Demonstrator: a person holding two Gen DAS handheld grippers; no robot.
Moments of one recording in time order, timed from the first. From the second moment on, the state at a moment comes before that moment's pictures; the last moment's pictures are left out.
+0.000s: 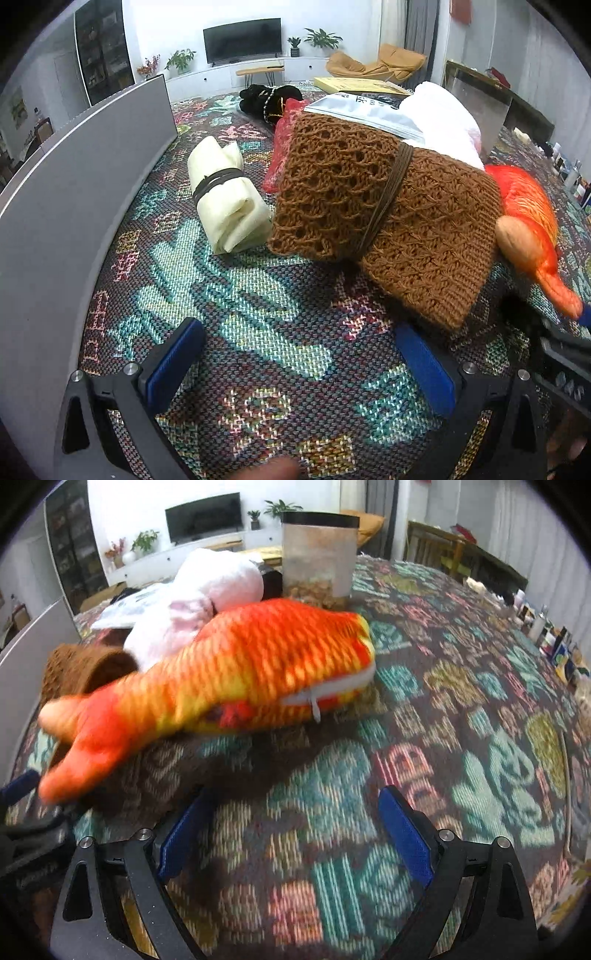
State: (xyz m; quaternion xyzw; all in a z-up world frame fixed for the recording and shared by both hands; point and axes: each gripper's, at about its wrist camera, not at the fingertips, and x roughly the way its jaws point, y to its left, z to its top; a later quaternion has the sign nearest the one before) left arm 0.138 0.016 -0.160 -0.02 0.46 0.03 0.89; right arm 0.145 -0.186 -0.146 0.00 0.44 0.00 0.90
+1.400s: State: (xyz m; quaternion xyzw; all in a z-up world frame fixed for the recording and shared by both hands) left arm 0.141 0.016 -0.160 -0.02 0.45 0.03 0.89; right arm 0.152 -0.188 -0.148 0.01 0.44 0.00 0.90
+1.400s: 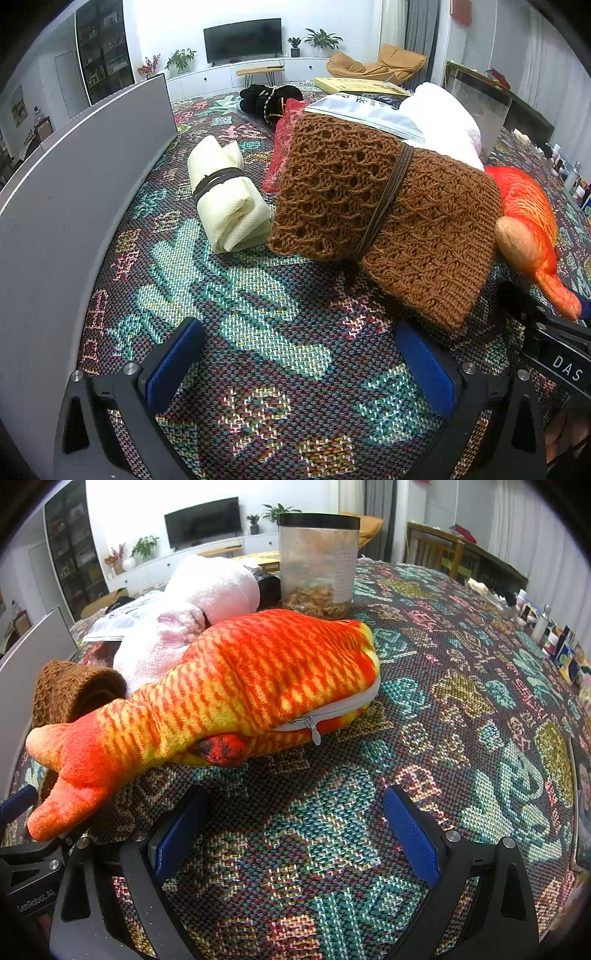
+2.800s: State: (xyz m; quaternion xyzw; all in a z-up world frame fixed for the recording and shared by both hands) left arm 0.203 0.109 -0.122 -0.21 0.42 0.05 0.88; right arm 0.152 -0.189 -0.147 0.01 0.44 0.00 0.90
